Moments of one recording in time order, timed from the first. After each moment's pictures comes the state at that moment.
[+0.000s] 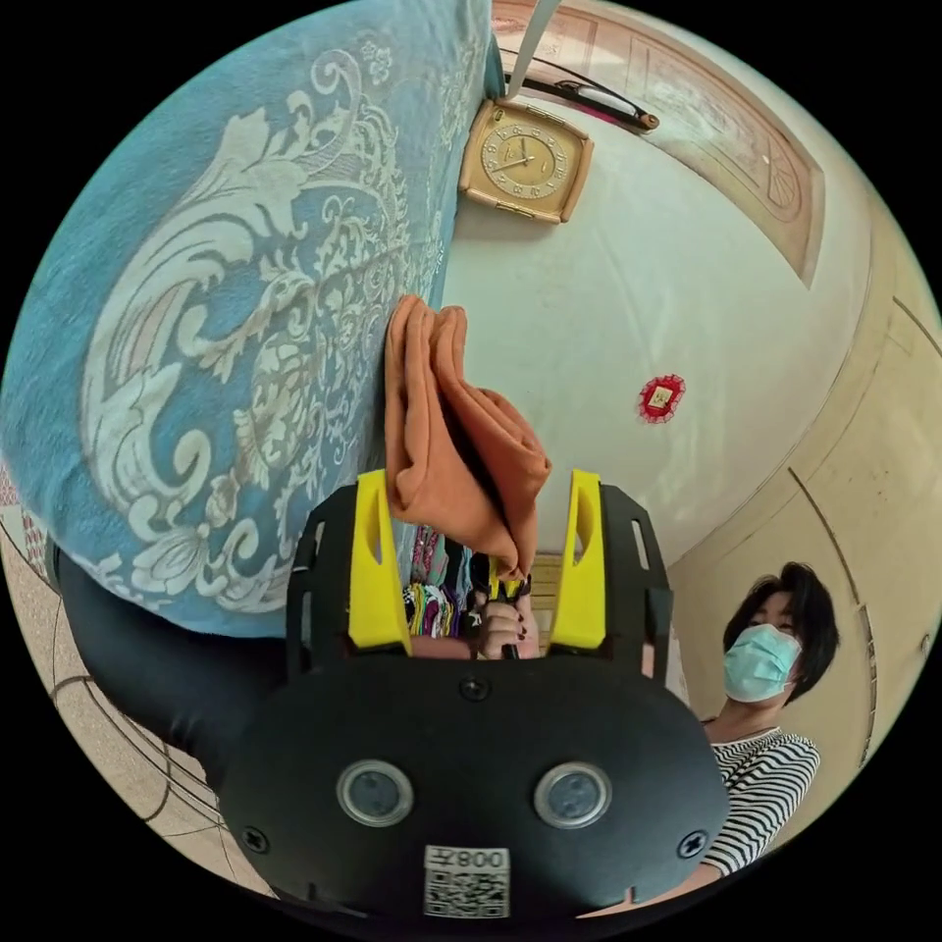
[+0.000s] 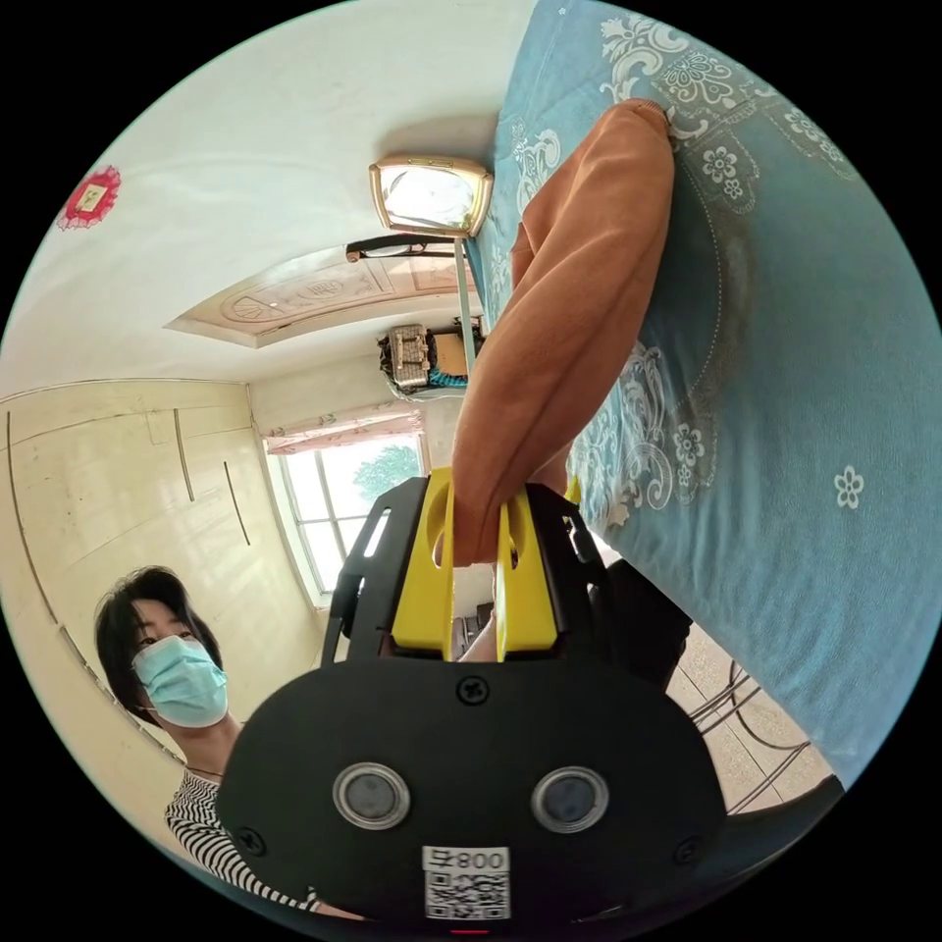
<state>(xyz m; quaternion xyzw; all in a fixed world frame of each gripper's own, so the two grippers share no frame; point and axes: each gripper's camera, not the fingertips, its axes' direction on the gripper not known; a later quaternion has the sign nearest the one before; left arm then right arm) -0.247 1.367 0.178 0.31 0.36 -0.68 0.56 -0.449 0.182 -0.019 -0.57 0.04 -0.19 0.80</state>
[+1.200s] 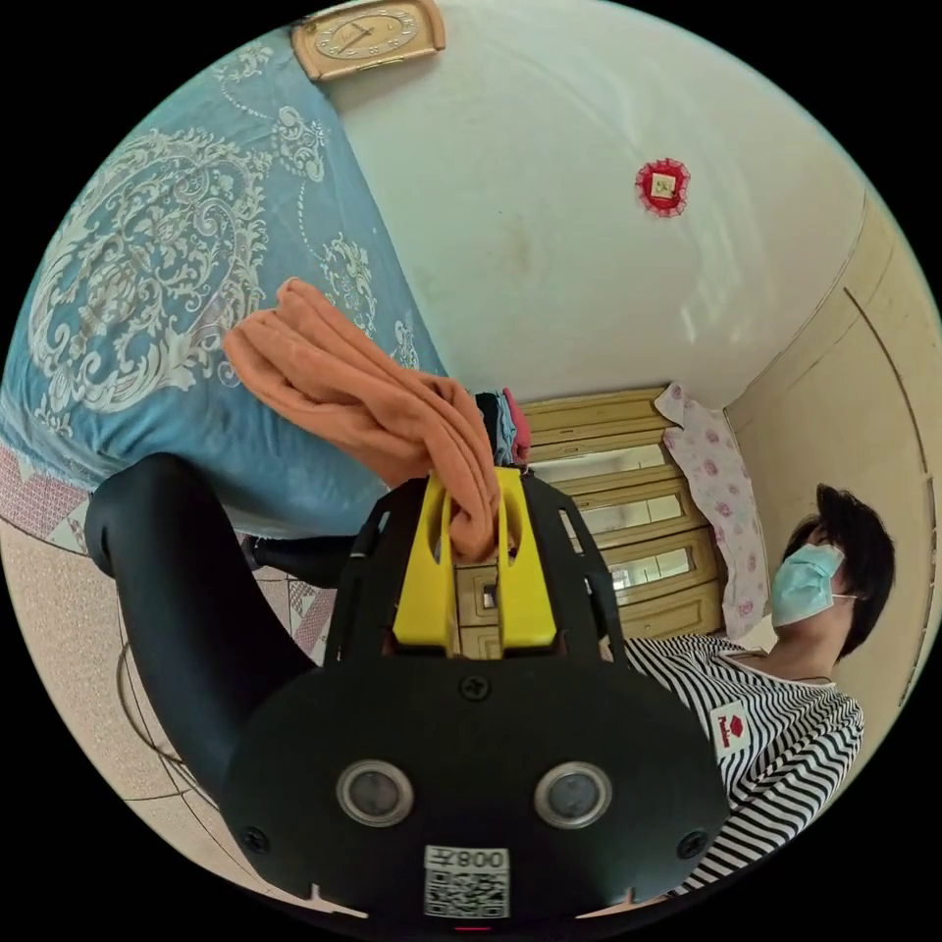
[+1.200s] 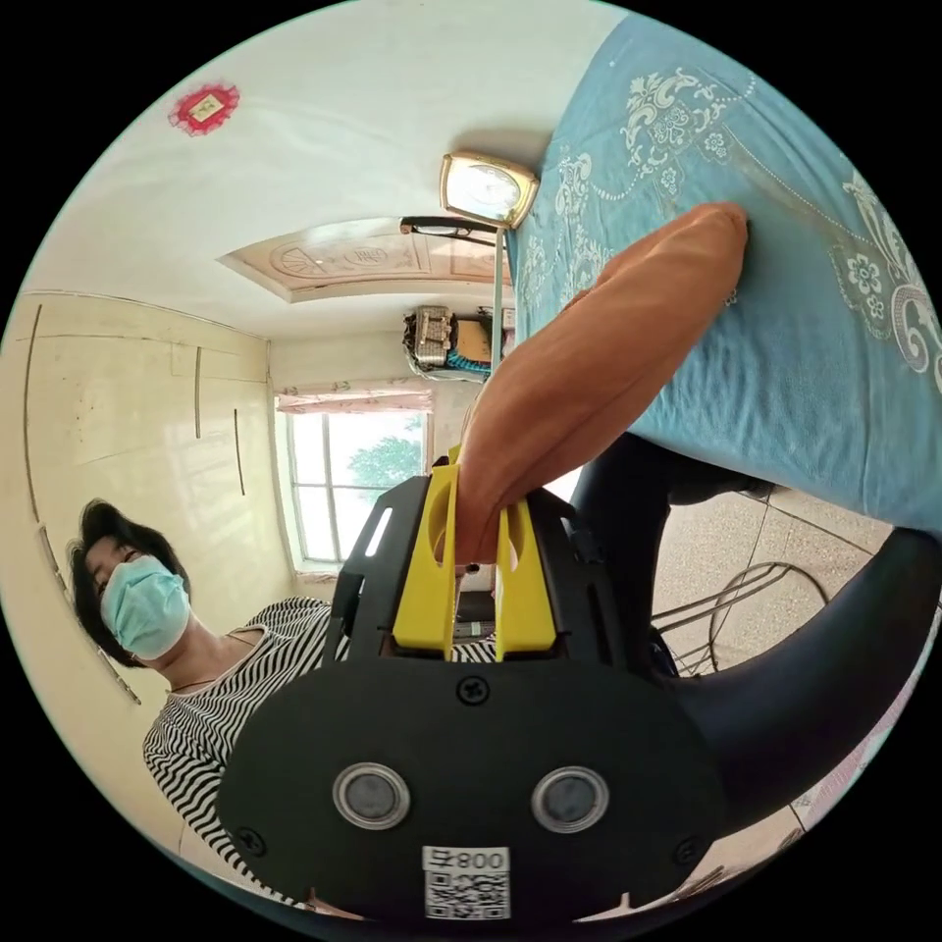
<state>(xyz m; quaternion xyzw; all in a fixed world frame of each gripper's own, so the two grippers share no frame) -0.091 0.918 0.082 0.15 0.38 -0.54 0.73 -0.557 -0.044 -0.335 -0.57 0.00 -0.26 0.78</state>
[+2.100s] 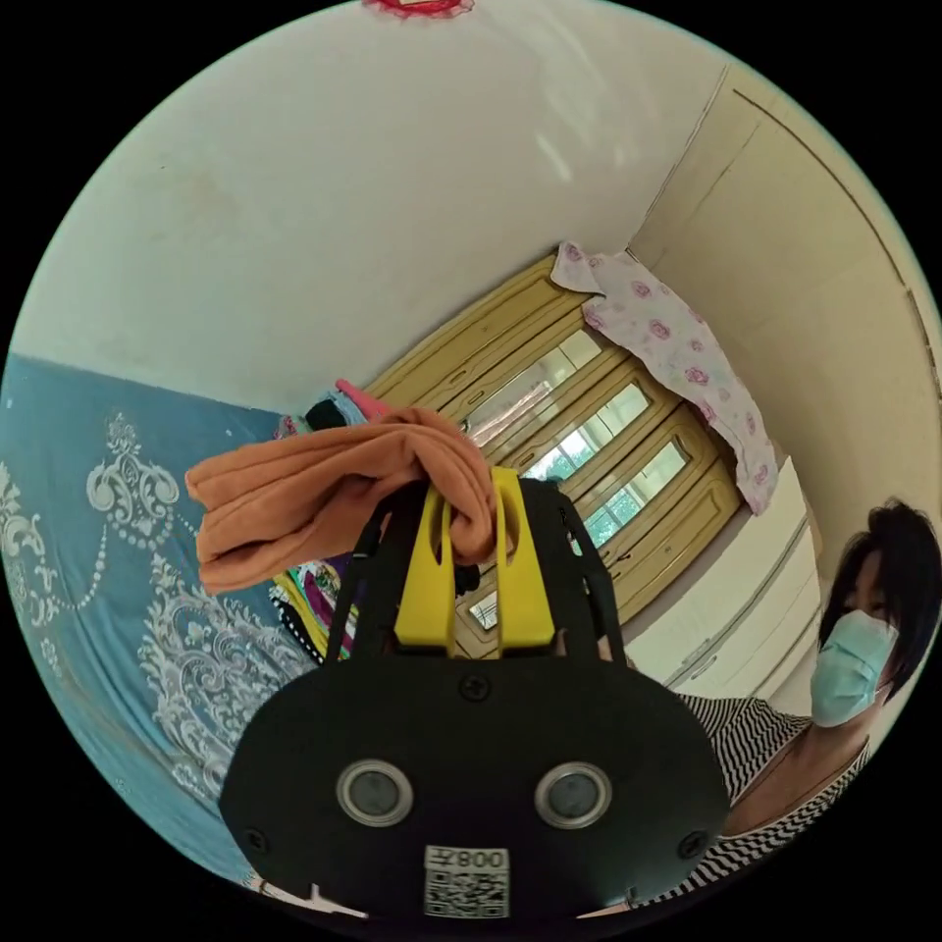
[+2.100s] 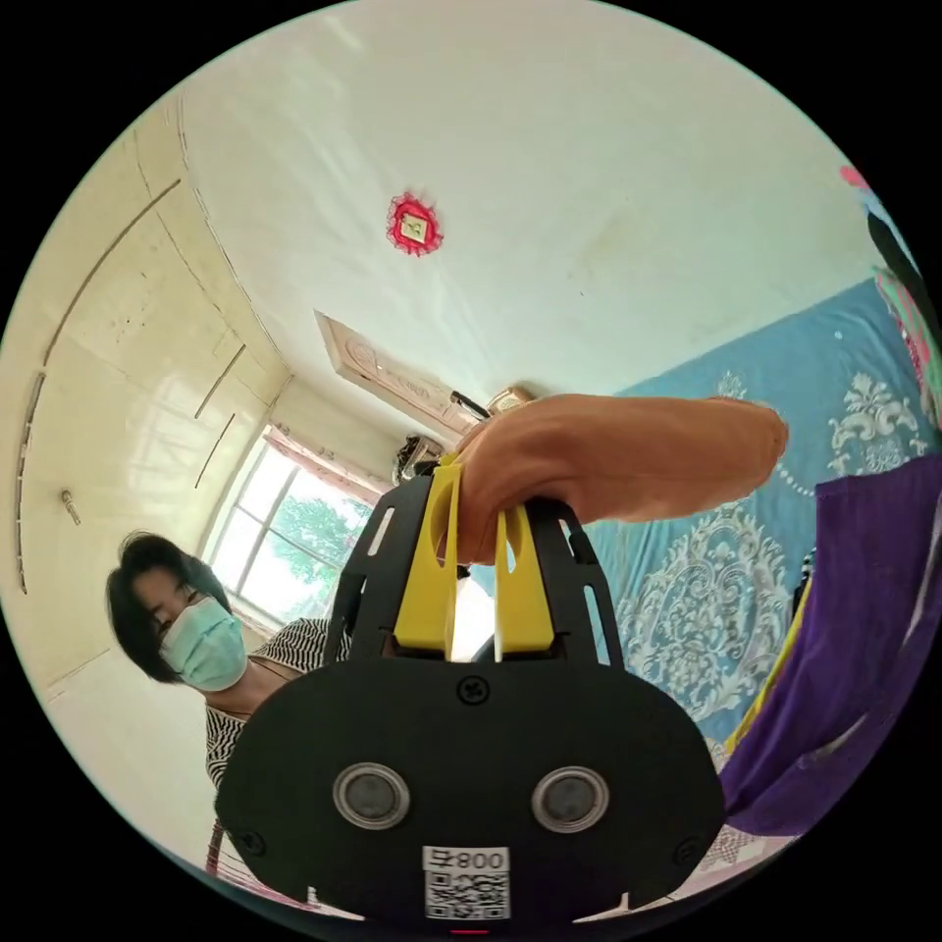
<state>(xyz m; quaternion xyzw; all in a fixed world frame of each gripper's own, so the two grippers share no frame) 0.059 0.146 0.219 0.22 0.44 -0.26 0.83 -0.951 -0.525 -0.682 -0.35 -0.07 -0.47 0.81</state>
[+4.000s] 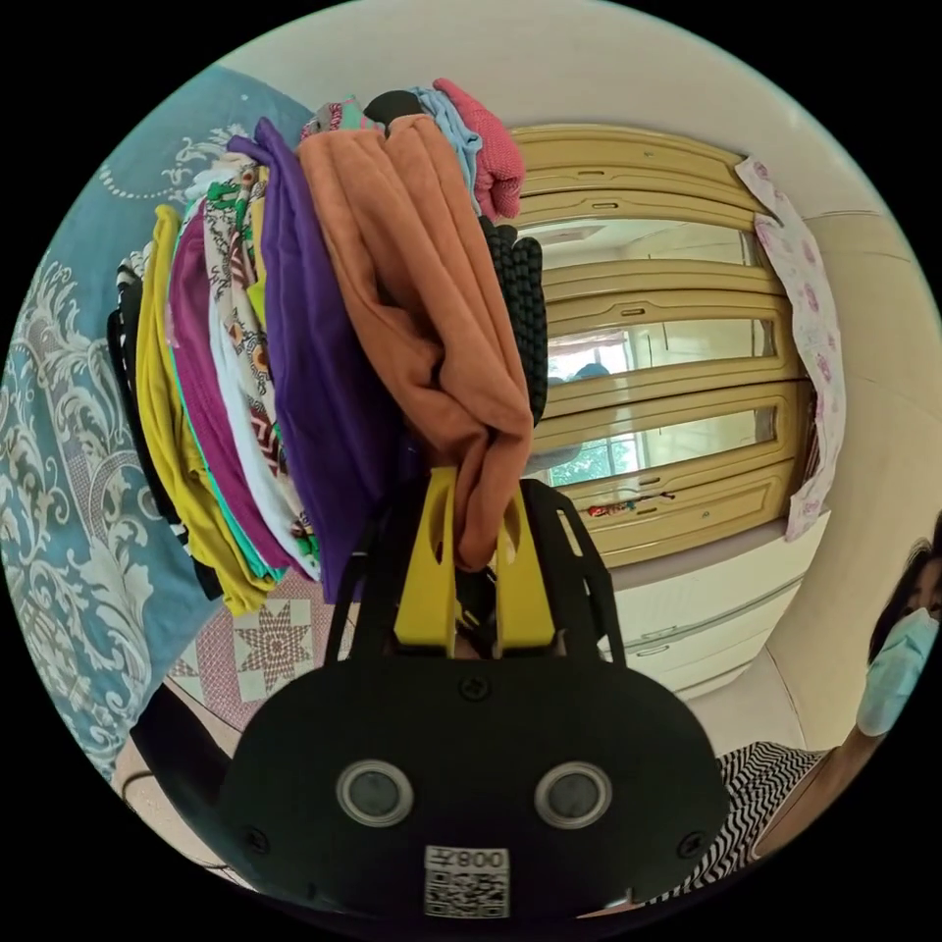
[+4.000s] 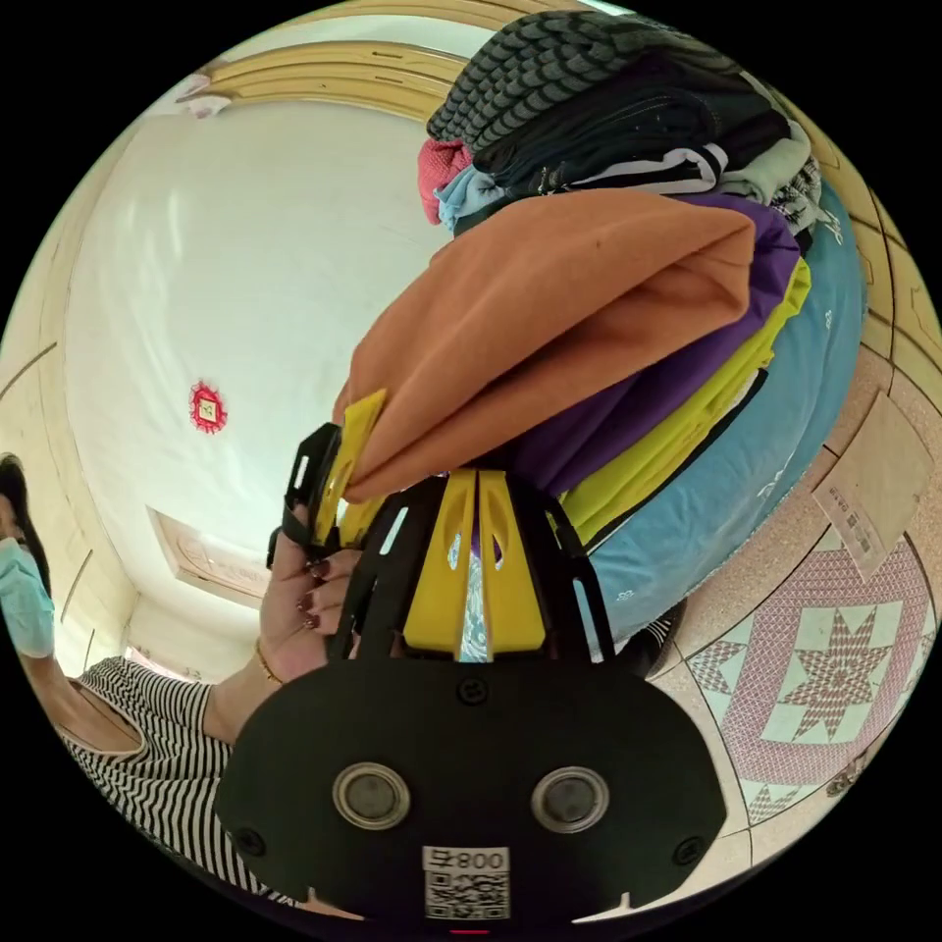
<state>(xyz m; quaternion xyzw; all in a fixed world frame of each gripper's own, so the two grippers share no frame) 0.471 -0.161 0.668 -0.05 0.55 -0.31 0.77 -0.638 -0.819 -1.231 0.01 0.05 -0.32 0.94</state>
